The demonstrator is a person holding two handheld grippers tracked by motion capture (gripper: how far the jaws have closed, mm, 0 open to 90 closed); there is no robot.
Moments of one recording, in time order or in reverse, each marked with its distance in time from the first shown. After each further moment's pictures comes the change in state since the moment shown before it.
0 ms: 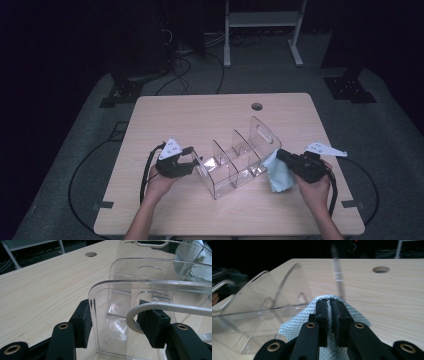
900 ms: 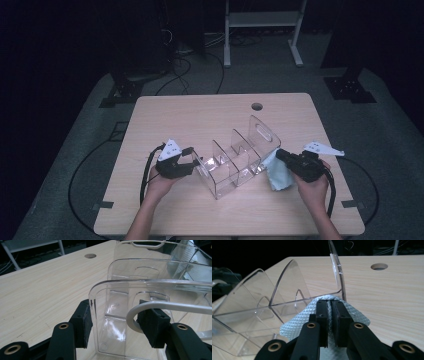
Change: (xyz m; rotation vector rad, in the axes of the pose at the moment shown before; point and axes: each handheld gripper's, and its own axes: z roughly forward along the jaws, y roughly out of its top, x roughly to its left) left arm -0.002 -0.002 -0.001 -0.014 -0.002 0.004; right arm 0.000 -0.002 0.007 0.013 -0.019 0.012
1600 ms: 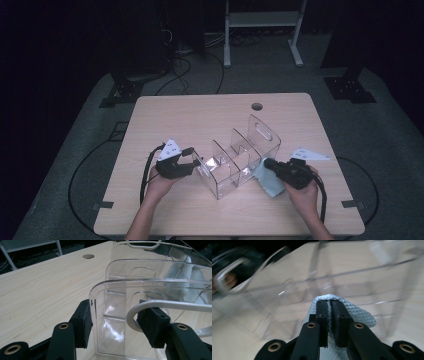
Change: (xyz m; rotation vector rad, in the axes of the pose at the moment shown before) left arm 0.001 0.000 0.000 -0.004 -0.017 -0.003; right arm 0.027 -0.018 0.016 0.081 0.118 -0.030
